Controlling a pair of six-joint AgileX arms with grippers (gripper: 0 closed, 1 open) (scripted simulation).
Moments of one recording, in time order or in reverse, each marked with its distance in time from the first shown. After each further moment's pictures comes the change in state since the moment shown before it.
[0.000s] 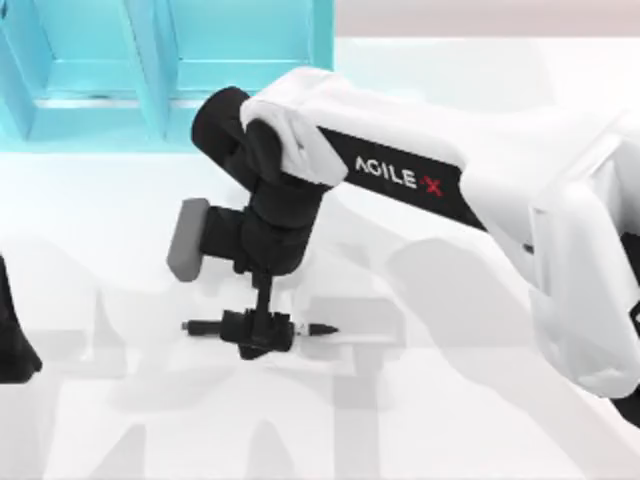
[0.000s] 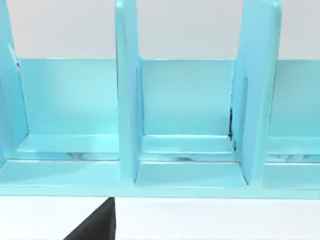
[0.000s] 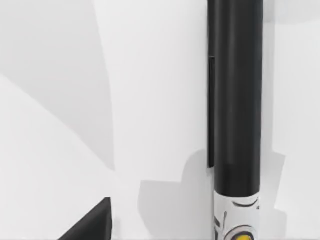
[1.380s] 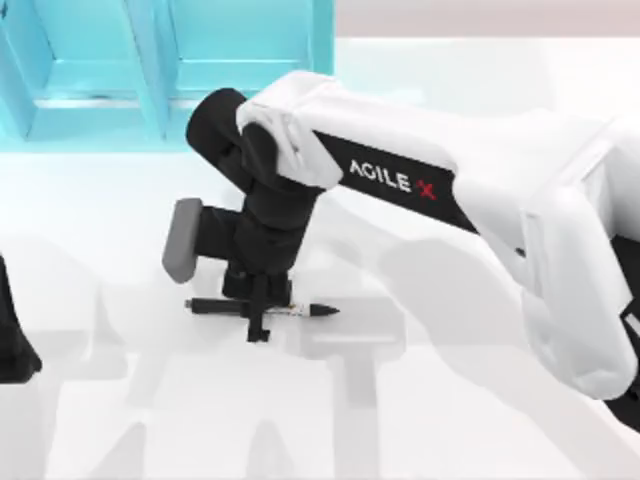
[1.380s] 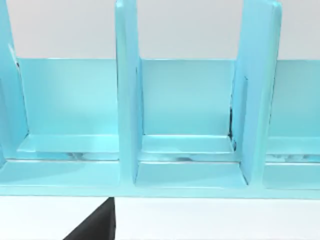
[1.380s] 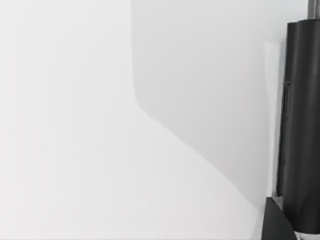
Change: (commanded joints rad) left arm 0.000 0.000 0.000 0.000 0.000 0.000; right arm -0.020 -0.051 0.025 0.003 0.025 -0.014
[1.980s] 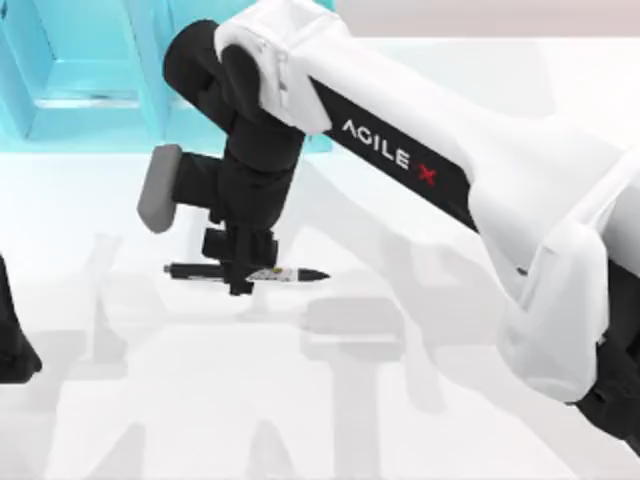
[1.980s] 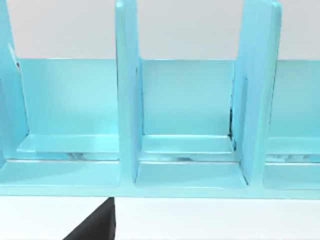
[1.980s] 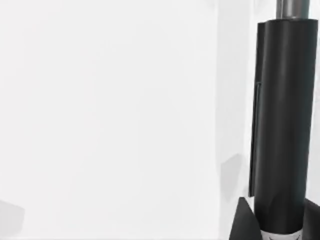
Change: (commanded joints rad) left arm 0.000 0.000 0.000 0.000 0.000 0.000; right arm 0.003 0.108 0.450 -0.338 0.000 -0.005
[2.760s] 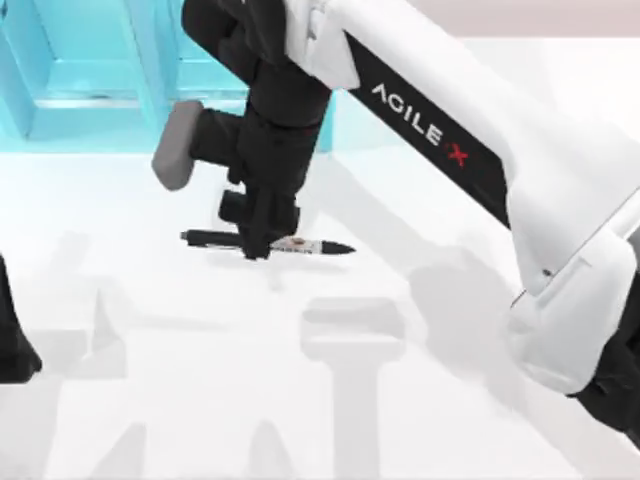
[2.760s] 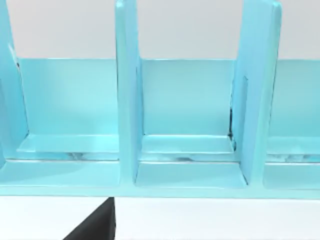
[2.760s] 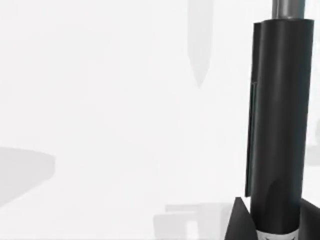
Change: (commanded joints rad) left arm 0.000 0.000 0.000 0.000 0.000 0.000; right arm -0.035 0.010 0.219 -0.208 0.016 0.037
